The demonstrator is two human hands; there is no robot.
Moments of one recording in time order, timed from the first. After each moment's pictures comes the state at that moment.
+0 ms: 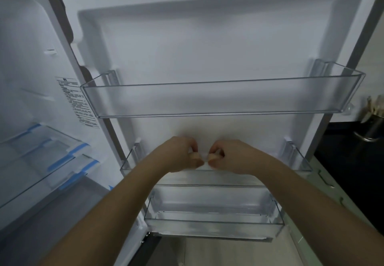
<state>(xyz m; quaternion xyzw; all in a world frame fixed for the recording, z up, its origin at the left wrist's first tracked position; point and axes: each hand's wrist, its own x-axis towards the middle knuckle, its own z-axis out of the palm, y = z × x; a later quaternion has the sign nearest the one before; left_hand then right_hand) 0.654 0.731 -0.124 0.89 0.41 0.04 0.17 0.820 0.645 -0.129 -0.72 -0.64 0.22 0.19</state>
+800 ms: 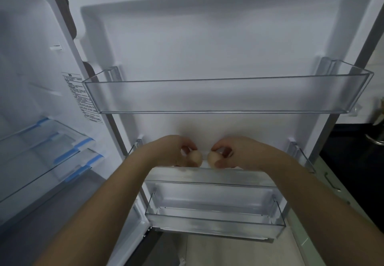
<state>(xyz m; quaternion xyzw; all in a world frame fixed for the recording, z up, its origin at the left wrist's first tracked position) 0.639 0.742 -0.120 0.89 0.39 0.01 0.23 0.842 0.646 -0.124 -0.67 -0.68 0.25 0.15</state>
